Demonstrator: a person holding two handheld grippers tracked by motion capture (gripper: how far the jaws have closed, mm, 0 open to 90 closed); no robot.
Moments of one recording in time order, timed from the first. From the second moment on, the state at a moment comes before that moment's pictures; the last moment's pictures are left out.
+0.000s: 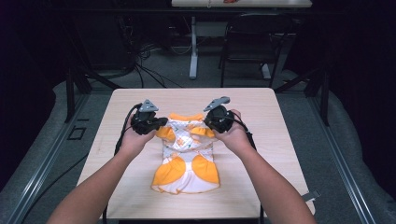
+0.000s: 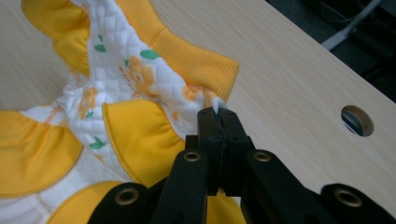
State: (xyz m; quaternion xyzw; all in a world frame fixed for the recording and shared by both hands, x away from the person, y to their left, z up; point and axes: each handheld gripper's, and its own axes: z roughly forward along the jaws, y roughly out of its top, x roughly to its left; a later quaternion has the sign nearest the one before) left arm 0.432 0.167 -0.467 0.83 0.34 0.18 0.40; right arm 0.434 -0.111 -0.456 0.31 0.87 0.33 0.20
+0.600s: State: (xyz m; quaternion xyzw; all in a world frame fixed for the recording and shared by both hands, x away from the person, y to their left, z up) left arm 0.387 0.173 -0.481 0.84 0.31 0.16 0.41; right arm 0.393 -0.113 -0.469 0.27 0.89 0.31 0.19
